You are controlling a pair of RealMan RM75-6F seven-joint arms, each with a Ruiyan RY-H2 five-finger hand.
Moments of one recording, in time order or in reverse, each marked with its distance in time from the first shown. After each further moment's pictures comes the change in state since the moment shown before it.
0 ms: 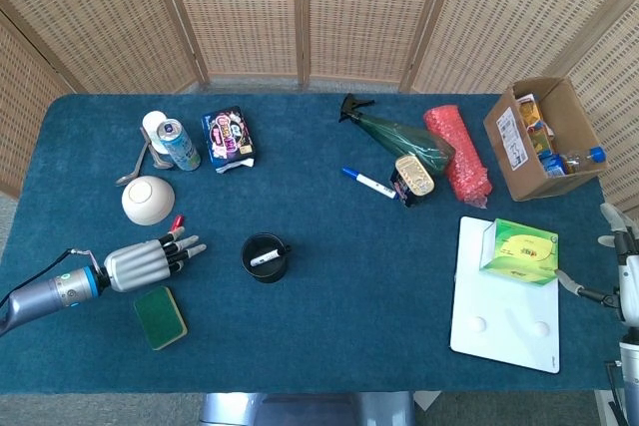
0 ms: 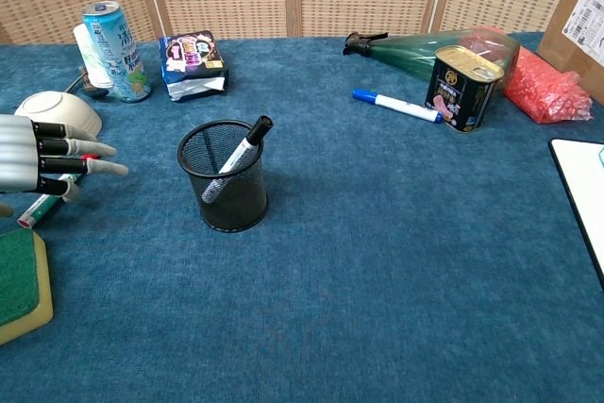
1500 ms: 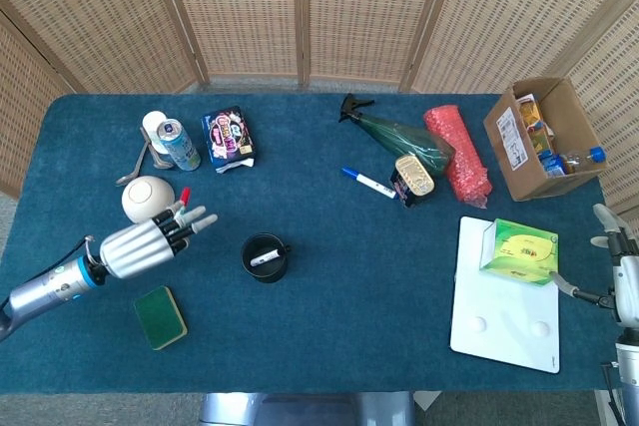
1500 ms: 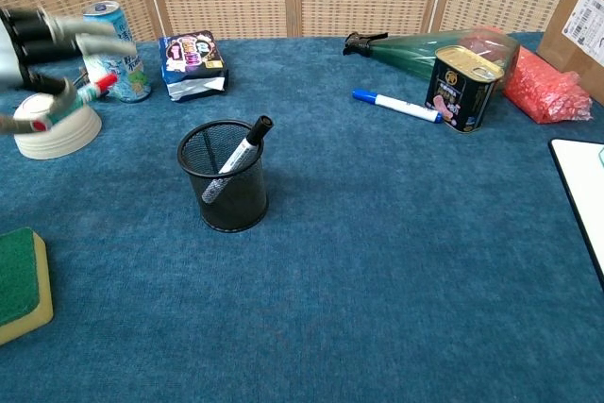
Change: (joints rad) left arm -0.003 -0.003 -0.090 -0.031 -0.200 0.280 -0.033; right arm -0.004 0.003 0.002 -0.015 -0.029 -0.011 0.016
